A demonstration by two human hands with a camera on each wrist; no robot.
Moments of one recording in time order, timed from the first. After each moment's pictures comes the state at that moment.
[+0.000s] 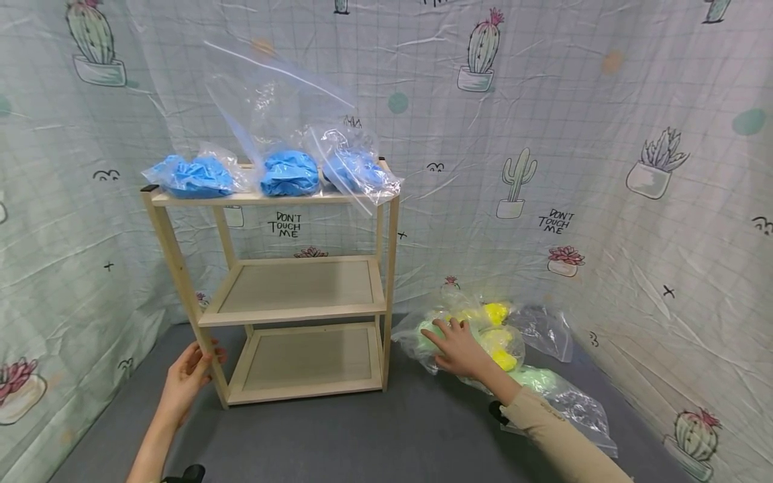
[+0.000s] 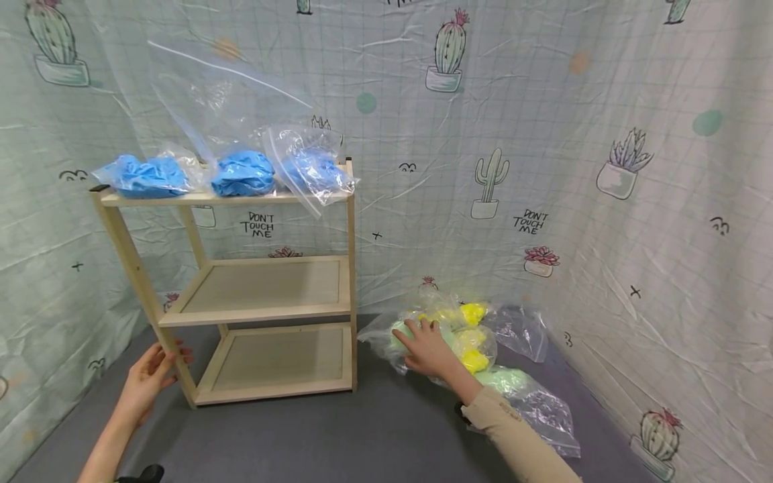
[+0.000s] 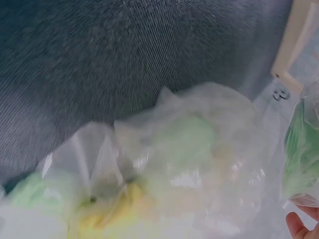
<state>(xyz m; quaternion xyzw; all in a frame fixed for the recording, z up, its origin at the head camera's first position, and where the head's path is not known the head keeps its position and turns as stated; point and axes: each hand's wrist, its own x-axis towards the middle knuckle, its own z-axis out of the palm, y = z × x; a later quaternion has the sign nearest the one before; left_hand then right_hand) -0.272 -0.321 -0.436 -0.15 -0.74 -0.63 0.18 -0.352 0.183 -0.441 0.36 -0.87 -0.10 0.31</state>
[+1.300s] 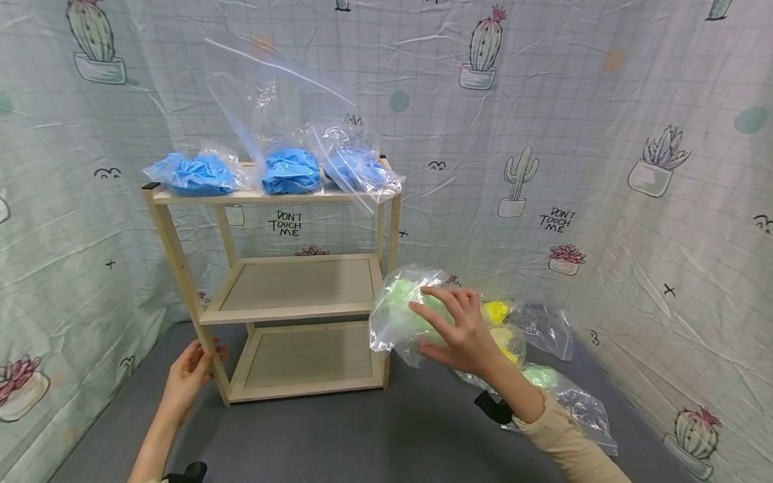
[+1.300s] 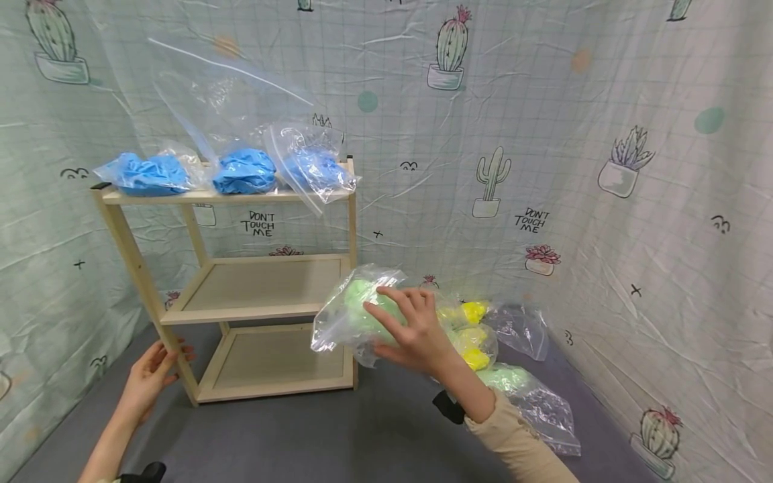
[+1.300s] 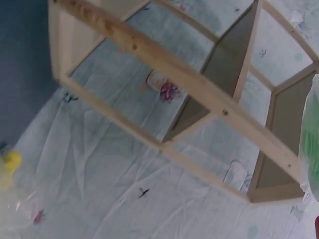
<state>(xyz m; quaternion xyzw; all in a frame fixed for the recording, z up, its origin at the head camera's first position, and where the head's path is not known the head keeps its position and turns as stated) -0.273 -0.322 -0.435 -0.14 -0.76 -0.61 0.18 -0.274 0.136 -0.318 0.47 -0.71 0.10 0.52</state>
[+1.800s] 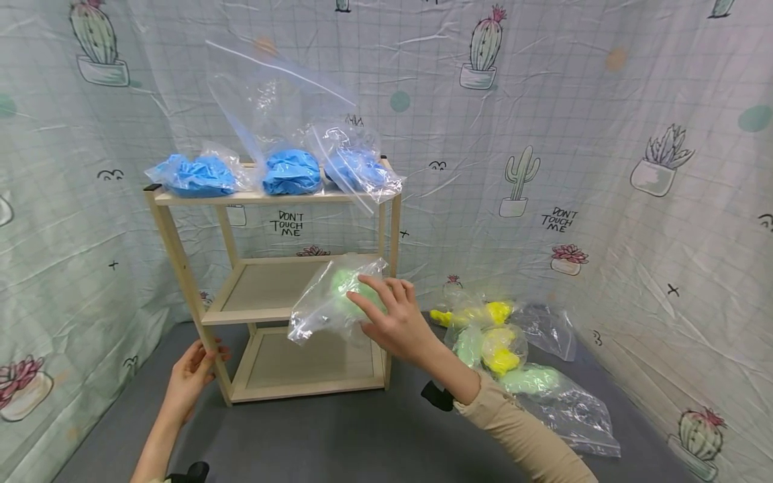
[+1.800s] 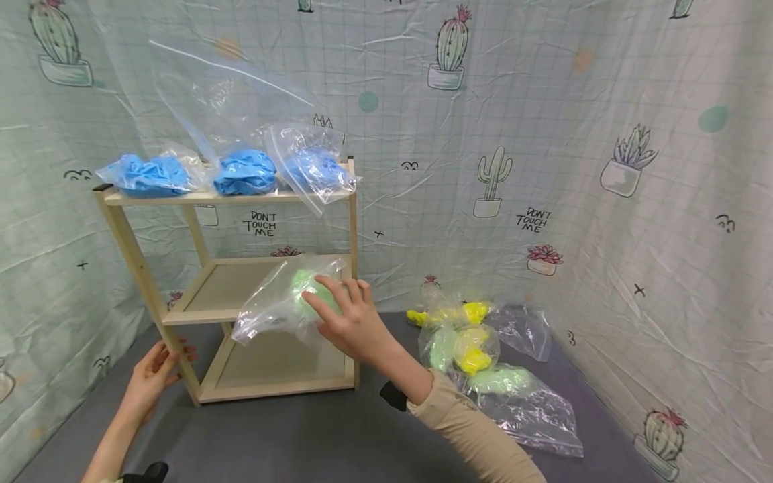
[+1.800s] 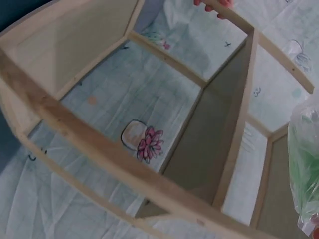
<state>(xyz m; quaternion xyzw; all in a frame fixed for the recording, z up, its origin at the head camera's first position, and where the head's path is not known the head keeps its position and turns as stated) -0.272 -0.321 -0.435 -0.14 -0.76 -0.61 0.18 -0.288 0.055 -0.312 0.44 -0.72 0.05 0.54</state>
